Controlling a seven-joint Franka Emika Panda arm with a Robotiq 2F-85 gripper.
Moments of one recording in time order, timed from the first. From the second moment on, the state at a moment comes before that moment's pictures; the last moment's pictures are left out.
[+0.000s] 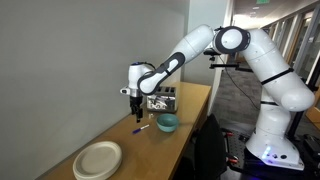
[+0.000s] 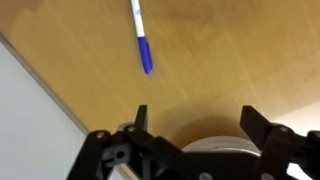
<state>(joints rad) 0.02 0.67 0.12 -1.65 -0.13 2.41 -0.72</state>
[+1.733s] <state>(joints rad) -0.13 1.10 0.19 -1.28 -0.13 2.45 -1.00</state>
